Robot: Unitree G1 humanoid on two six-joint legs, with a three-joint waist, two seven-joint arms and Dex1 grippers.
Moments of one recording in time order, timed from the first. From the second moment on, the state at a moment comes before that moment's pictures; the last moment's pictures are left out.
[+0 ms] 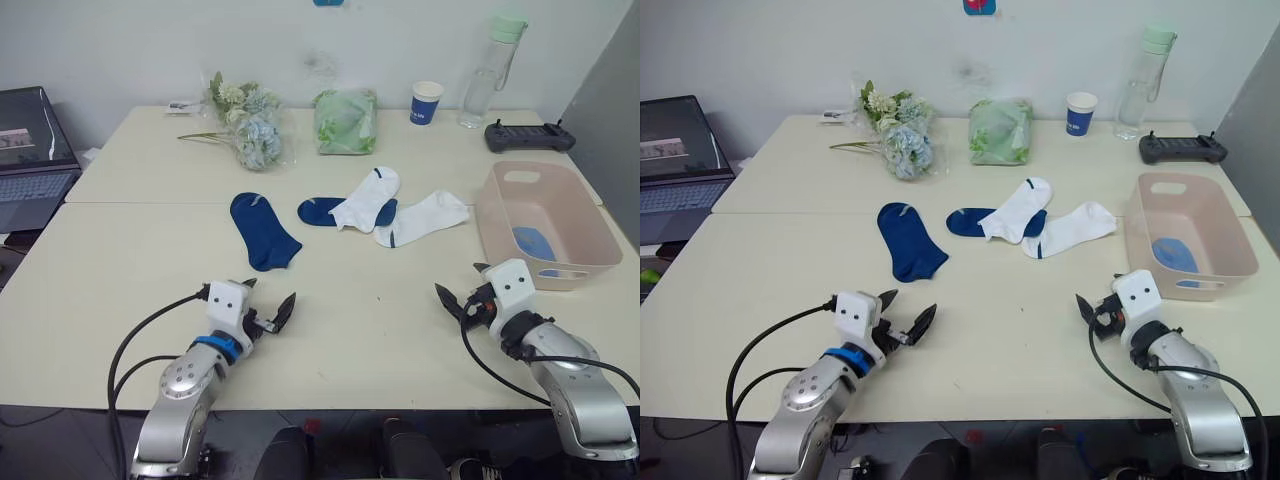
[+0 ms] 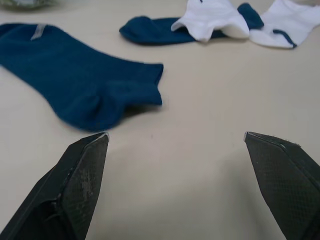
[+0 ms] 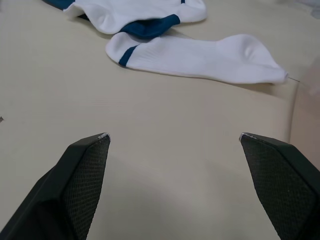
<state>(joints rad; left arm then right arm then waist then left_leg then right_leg) 0.15 0.29 0.07 -0.32 -0.23 0.27 -0.39 0.05 -0.44 -0.10 -0.46 0.11 0.48 0.43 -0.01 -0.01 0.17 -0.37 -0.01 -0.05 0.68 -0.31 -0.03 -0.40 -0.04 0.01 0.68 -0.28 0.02</state>
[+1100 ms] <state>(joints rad) -0.26 0.36 0.00 -0.09 -0.29 0.21 -0.62 -0.37 -0.42 0.07 0.03 0.06 0.38 0.50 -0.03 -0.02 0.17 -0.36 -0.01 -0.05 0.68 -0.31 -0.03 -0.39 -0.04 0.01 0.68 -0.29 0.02</state>
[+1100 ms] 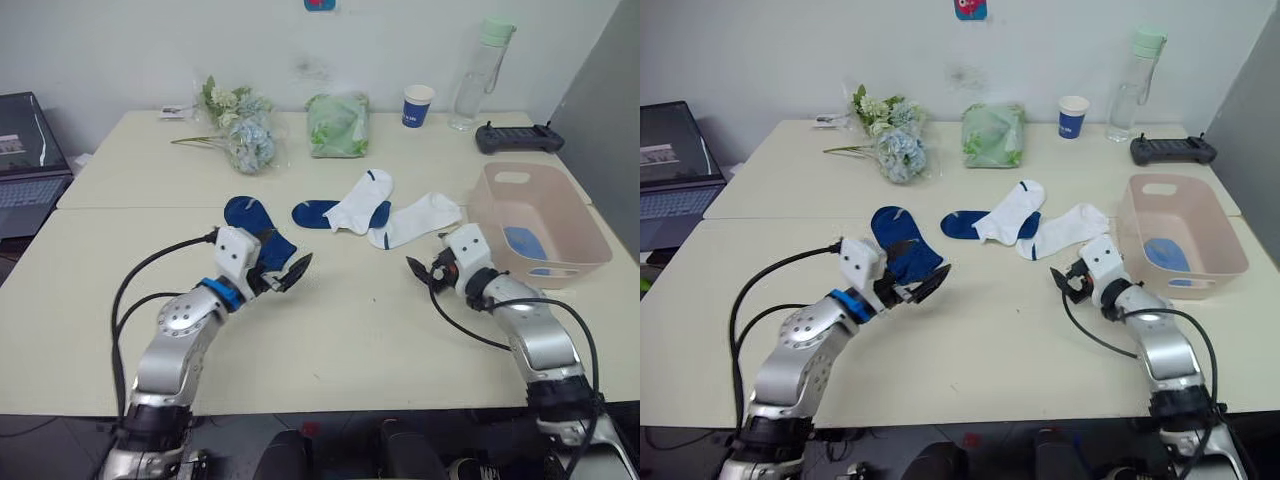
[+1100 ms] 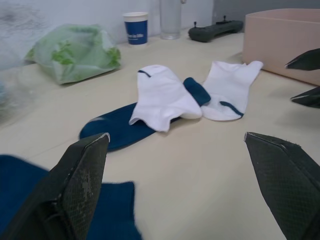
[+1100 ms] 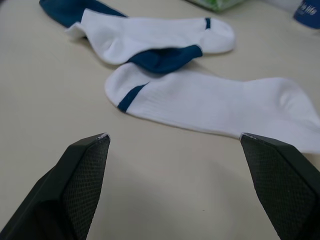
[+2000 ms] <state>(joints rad) -0.20 0.34 0.01 -0.12 -0.27 0.15 -0.60 -0.63 -0.26 0.11 0.42 -0.01 0.34 0.43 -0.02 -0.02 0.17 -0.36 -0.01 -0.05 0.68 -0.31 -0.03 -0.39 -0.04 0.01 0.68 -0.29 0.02</state>
